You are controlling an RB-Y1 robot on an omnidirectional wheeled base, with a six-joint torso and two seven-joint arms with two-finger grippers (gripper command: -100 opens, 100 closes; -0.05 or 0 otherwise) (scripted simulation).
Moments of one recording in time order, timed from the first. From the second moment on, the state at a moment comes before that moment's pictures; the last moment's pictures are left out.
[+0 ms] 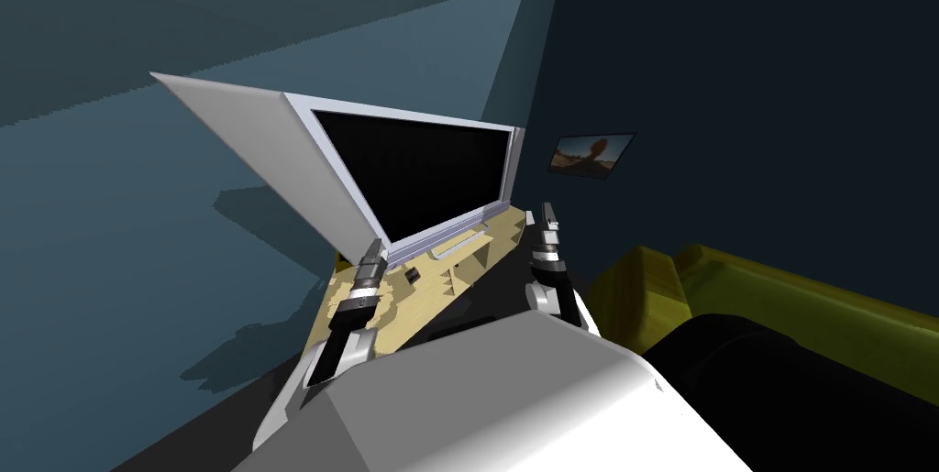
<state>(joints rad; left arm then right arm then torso) 0.39 0.19 0.02 -1.98 -0.13 -0.31 0.10 0.49 0.03 -0.07 -2.27 0.00 -0.51 -0.03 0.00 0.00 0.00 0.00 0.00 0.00</state>
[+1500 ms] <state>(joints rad) 0.25 0.28 -0.04 -1.60 -0.12 0.05 0.13 0.49 0.03 -0.07 -2.27 0.00 -0.51 -0.03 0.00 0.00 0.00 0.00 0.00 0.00</state>
